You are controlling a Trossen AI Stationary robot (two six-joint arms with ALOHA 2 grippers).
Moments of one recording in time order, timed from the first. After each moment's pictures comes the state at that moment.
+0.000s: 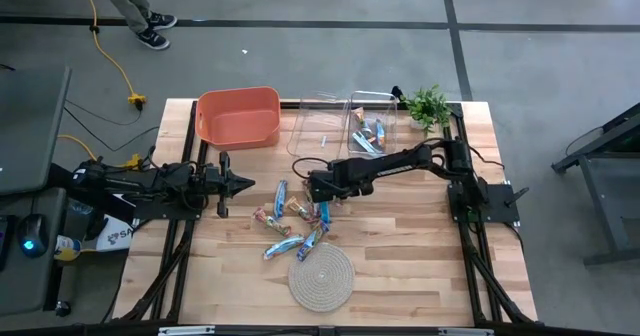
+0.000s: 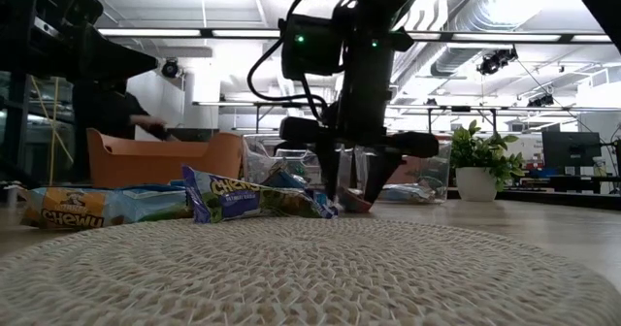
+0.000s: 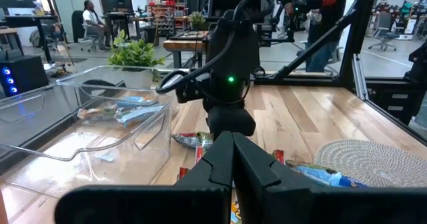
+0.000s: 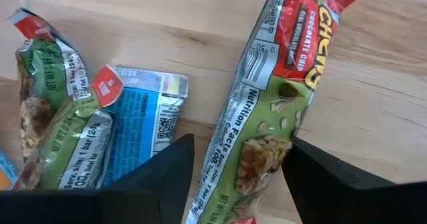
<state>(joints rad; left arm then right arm) -0.14 0.06 0.02 0.03 -0.23 -0.01 -0.02 2.11 1.48 -0.75 0.13 1.37</state>
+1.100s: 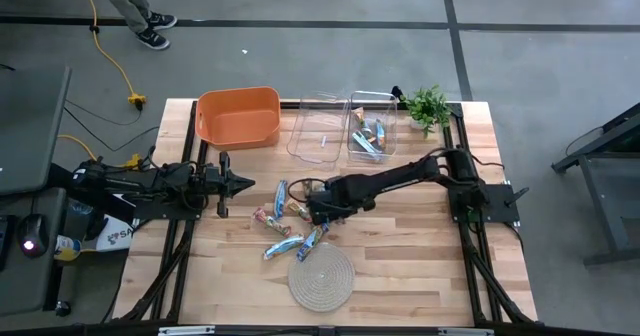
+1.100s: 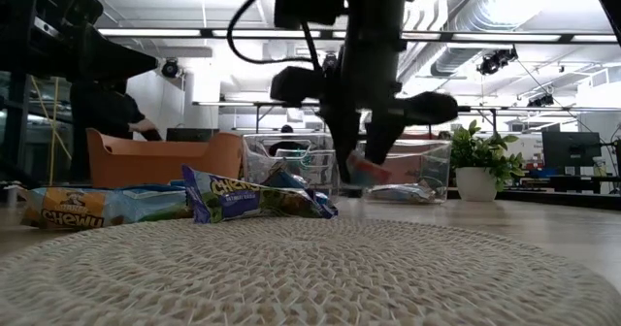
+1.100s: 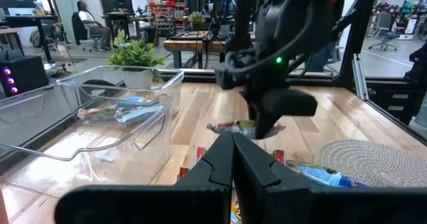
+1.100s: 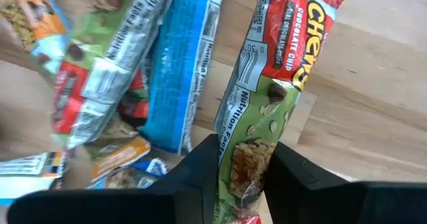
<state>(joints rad) -0.14 0.06 0.02 0.03 -0.23 -0.01 0.13 2.08 1.60 -0.93 0.10 1.41</state>
